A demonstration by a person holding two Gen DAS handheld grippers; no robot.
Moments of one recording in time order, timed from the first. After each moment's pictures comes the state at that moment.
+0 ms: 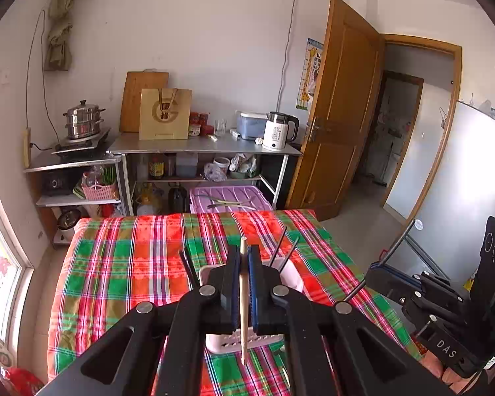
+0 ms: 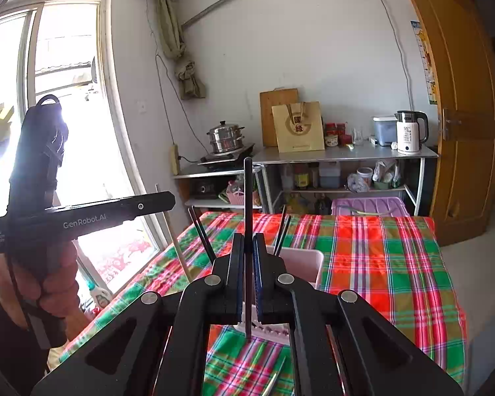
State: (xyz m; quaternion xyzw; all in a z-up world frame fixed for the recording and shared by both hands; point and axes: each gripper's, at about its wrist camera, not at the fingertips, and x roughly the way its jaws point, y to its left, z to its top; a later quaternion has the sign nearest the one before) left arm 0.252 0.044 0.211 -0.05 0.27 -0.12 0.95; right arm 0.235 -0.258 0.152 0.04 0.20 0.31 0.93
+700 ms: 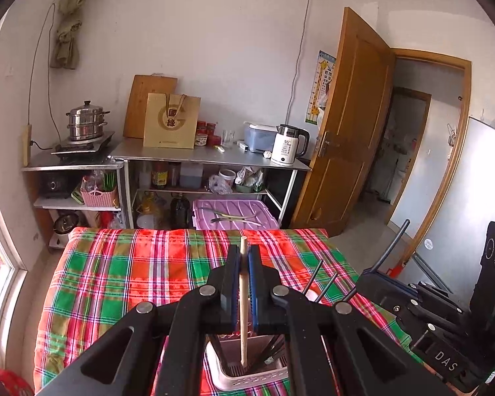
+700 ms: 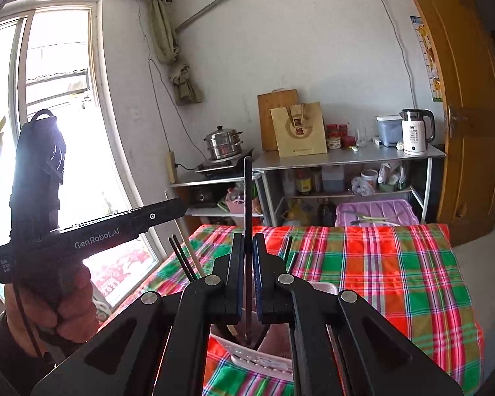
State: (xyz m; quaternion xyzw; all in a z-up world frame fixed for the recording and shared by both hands) left arm 0.310 0.059 0.181 -0.07 0.26 -0.11 0.96; right arm 0.287 -0.230 0.128 0.05 0.21 0.31 0.93
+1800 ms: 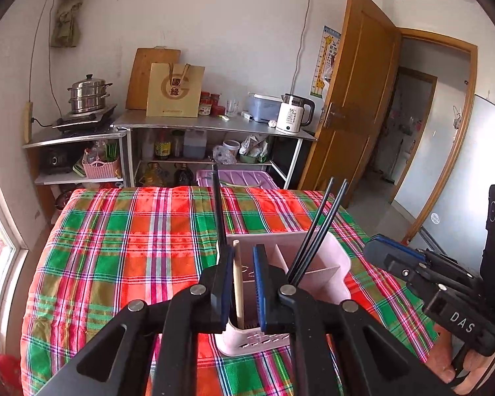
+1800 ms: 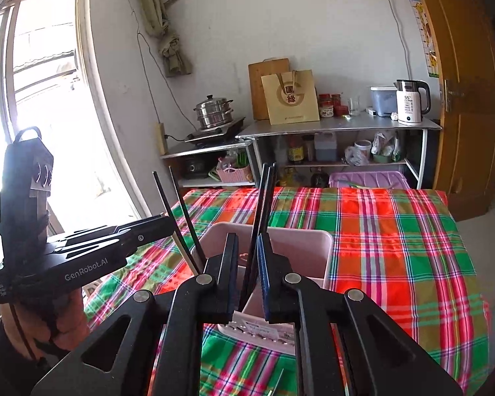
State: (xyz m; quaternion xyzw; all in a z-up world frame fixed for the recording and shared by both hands) left arm 0.287 0.061 0.121 -0.07 0.30 -0.11 0.95; right arm 0.274 -0.240 0.102 0.04 0.25 0.30 0.92
